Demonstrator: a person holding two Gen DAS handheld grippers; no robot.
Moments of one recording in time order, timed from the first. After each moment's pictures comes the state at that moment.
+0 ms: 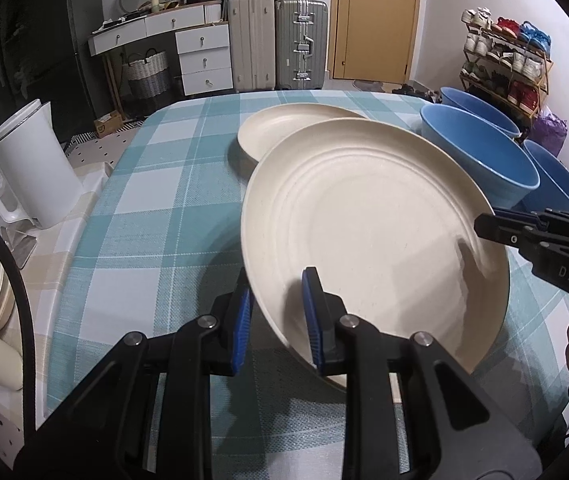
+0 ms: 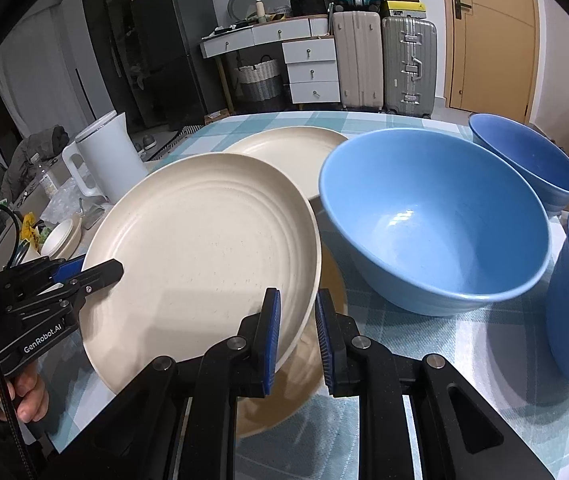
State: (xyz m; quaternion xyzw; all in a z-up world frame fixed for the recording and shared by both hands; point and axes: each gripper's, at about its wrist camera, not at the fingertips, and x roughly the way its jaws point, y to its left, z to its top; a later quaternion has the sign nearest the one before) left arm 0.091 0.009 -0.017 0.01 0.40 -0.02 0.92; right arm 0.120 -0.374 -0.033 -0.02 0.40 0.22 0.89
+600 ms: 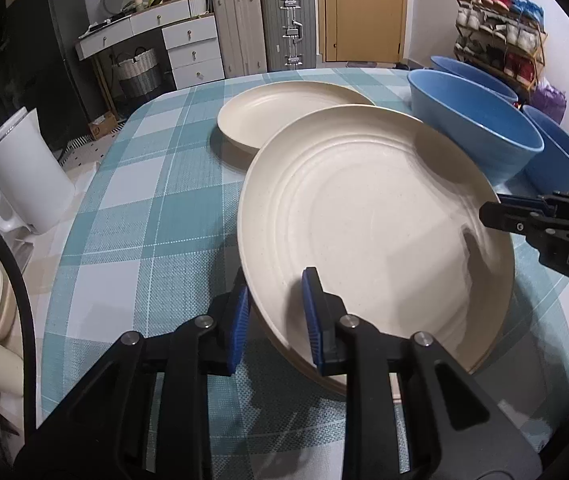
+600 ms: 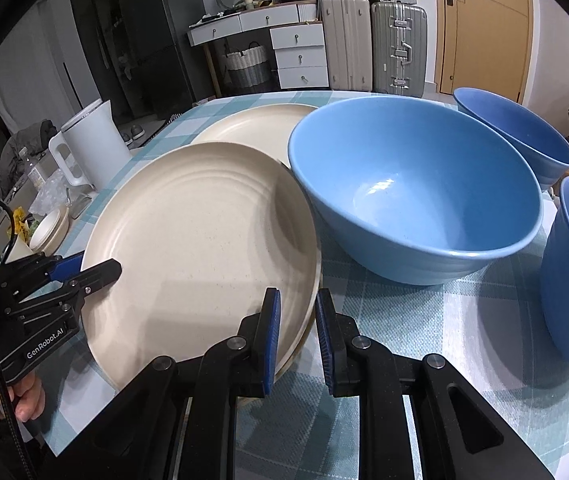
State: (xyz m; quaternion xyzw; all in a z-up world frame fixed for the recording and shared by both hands) left arm 0.098 -0.010 -0.035 0.05 0.42 -0.03 0.91; right arm 0.118 -0.382 -0.050 -0.02 0.43 0.20 0.88
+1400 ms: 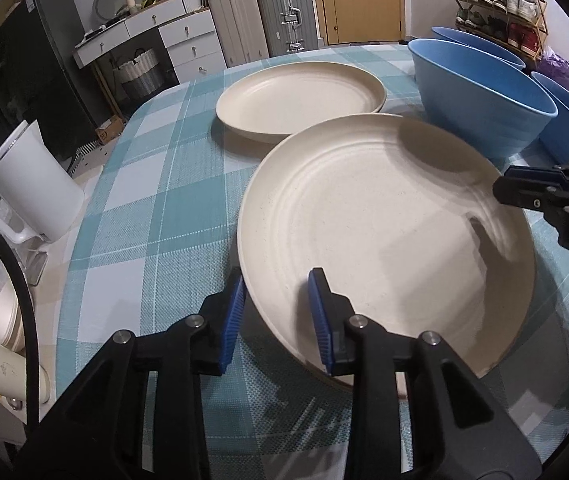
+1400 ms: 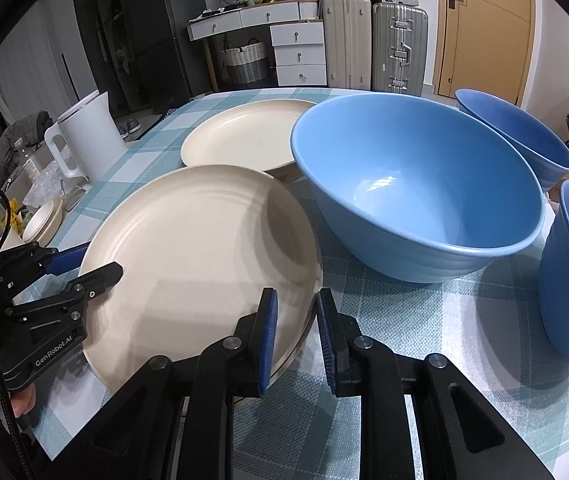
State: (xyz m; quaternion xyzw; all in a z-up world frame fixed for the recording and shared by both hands) left arm 0.101 -0.015 -0.048 0.09 0.43 -0.02 0.90; right arm 0.118 -0.372 -0.056 -0.04 0.43 0.19 0.88
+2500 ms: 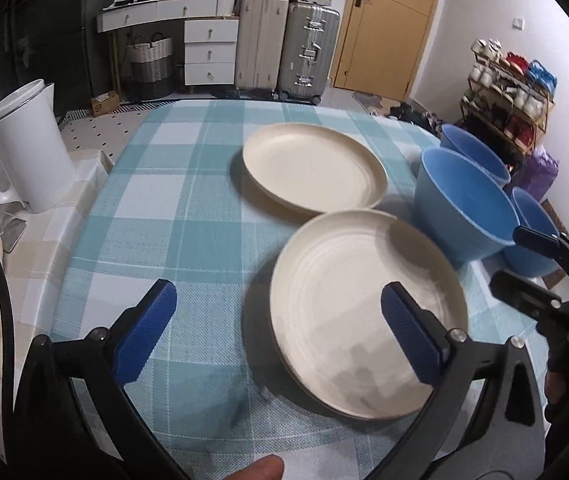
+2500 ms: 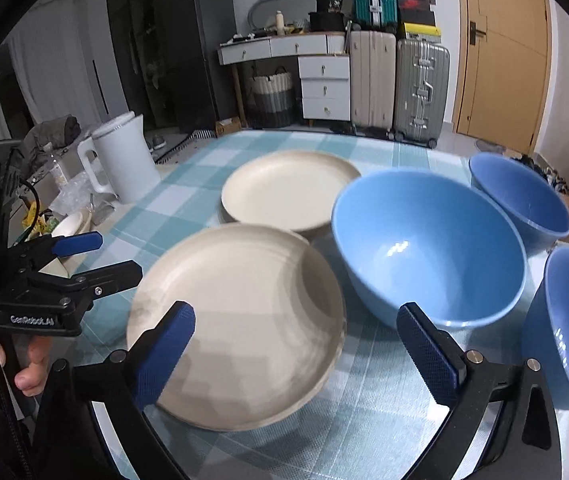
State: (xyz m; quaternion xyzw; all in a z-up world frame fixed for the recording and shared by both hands) left arm 0.103 0.042 0.018 -0.06 0.40 -0.03 0.92; right arm 0.100 -0.361 0.007 -0.05 0.37 0.23 0.90
